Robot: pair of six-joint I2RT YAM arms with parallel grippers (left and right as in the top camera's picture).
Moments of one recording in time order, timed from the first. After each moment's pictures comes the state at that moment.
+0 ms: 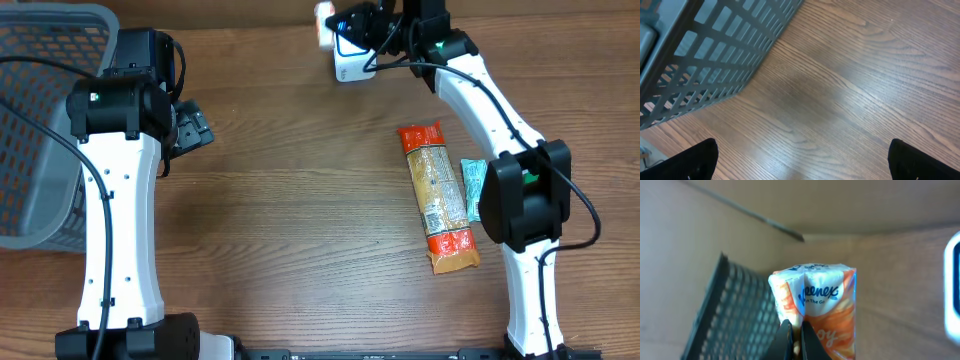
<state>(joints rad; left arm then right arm) 0.04 1.62 1.85 -1.50 -0.33 -0.46 0.31 2.37 2.13 -0.11 -0.72 0.80</state>
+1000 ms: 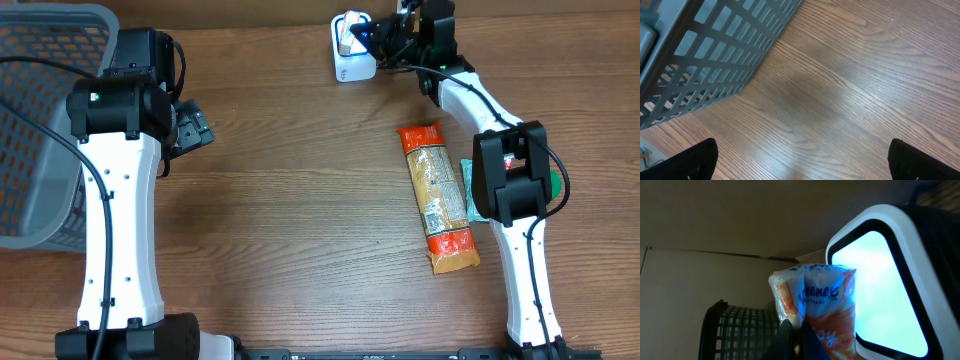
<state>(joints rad) 0.04 1.62 1.85 -1.50 -0.33 -0.46 0.23 2.63 2.13 0.22 -0.73 1.16</state>
